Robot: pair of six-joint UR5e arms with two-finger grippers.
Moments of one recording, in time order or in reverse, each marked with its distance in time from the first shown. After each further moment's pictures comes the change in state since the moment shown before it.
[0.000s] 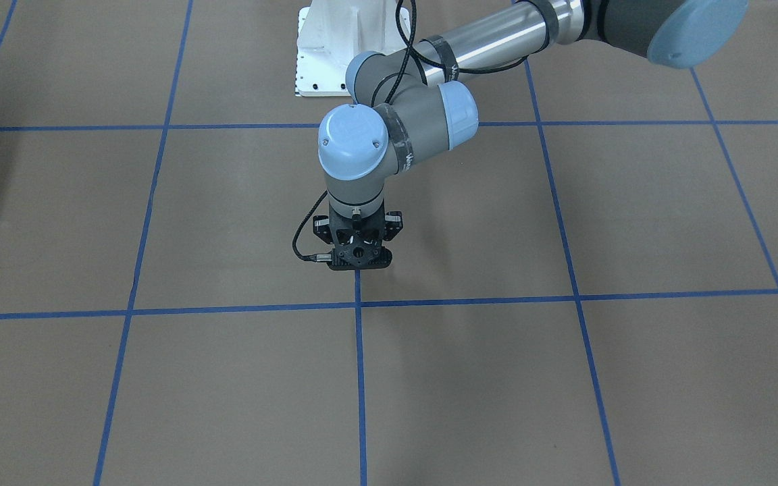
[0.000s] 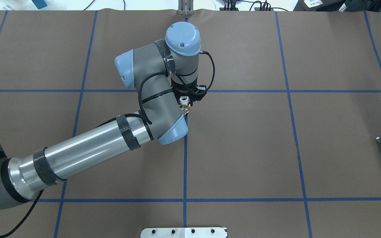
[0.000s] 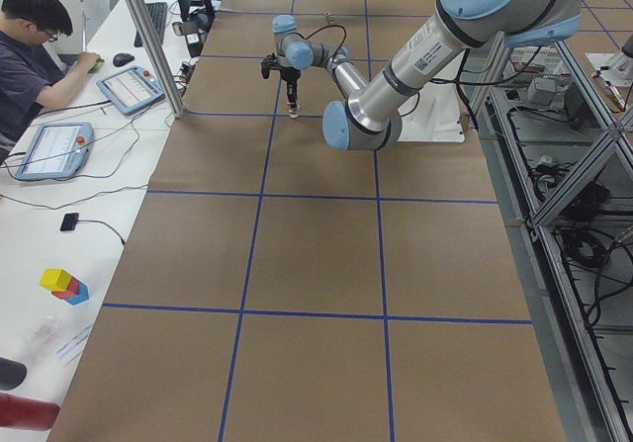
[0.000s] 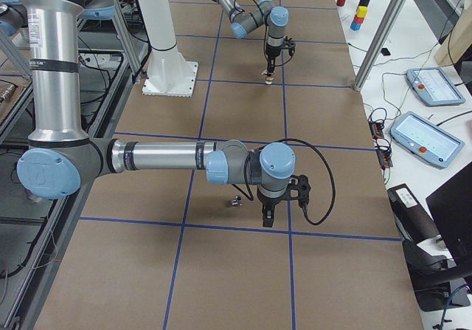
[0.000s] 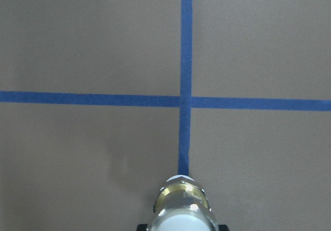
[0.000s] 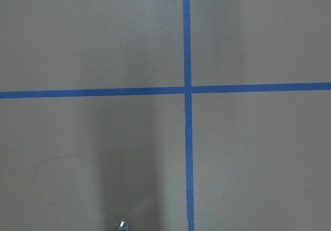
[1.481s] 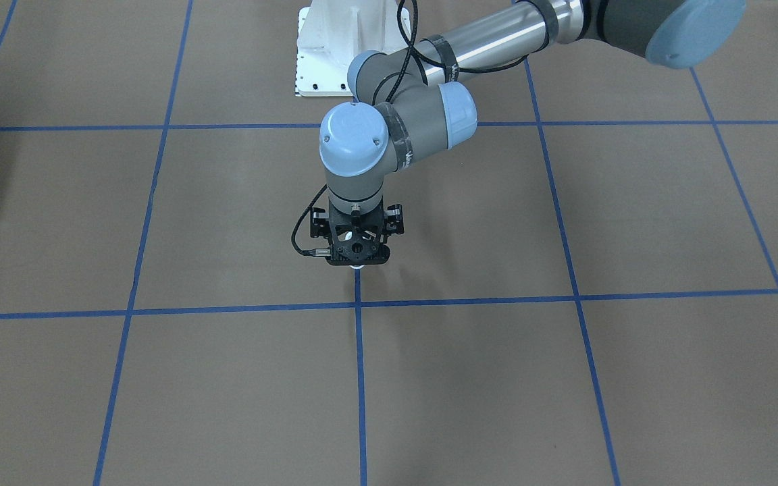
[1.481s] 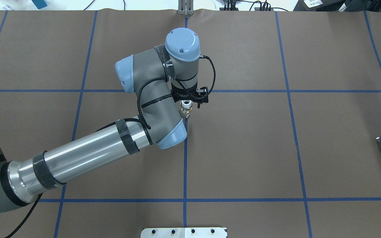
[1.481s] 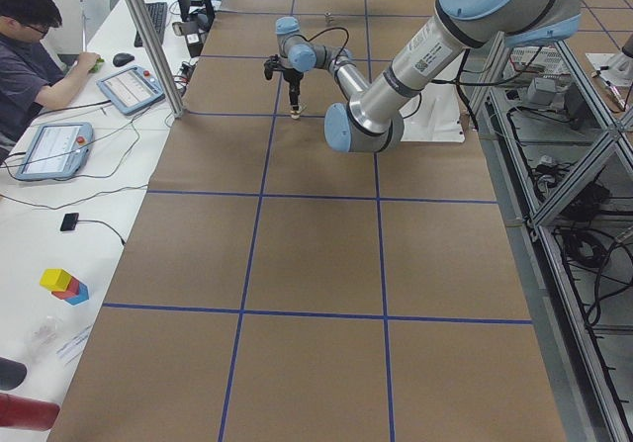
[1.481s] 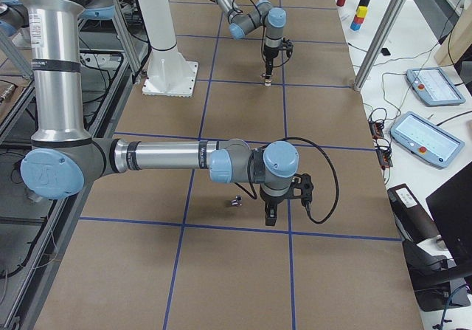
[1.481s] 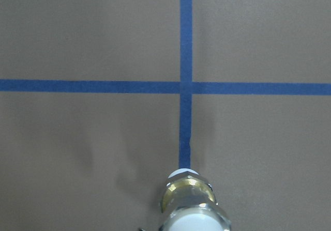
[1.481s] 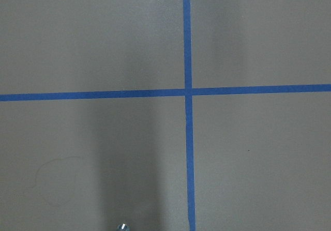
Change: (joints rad) left arm 0.008 0.013 -0.026 -0.016 0.000 -0.002; right arm -0.001 0.020 -0.011 -0.007 0.004 0.001
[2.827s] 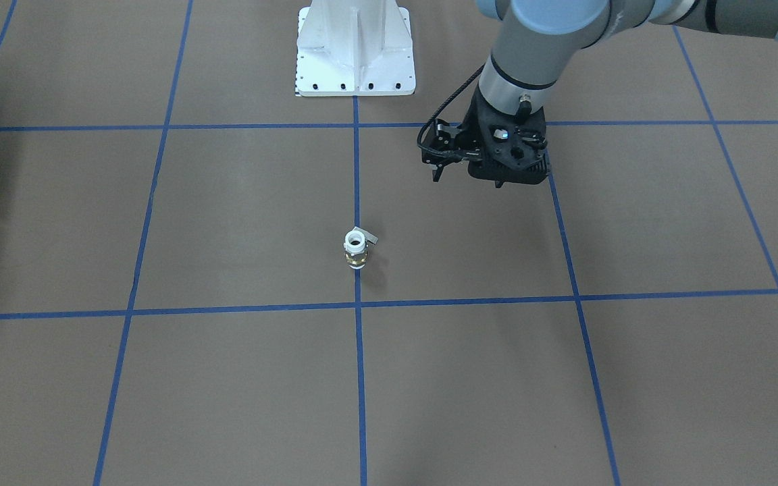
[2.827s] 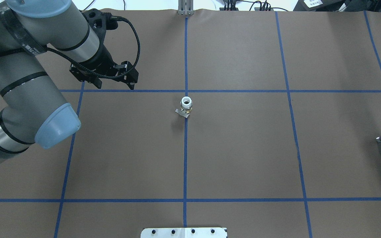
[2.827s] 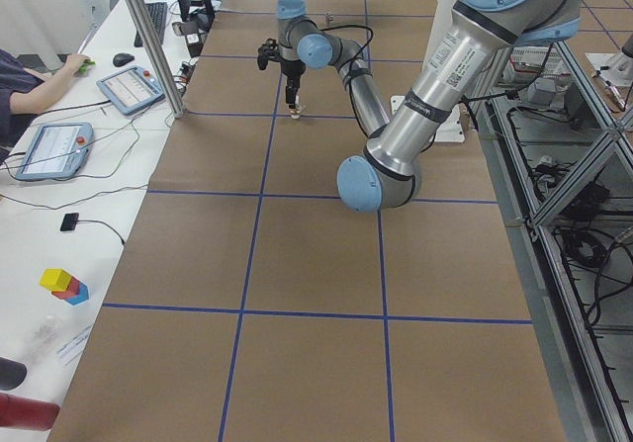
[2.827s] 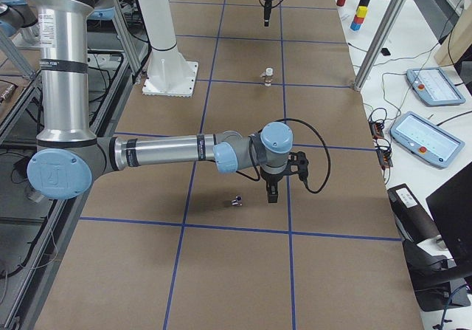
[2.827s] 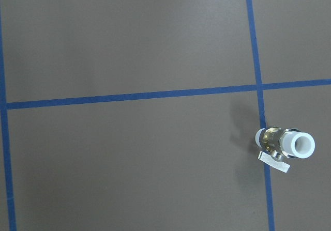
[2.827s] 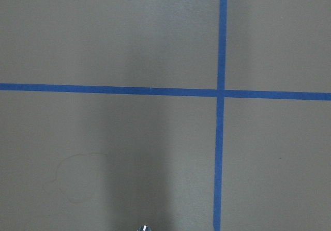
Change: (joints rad) left arm -0.211 0.393 -0.696 0.255 -0.113 0.212; right arm -0.186 -0.047 0.065 0.260 -0.026 0.203
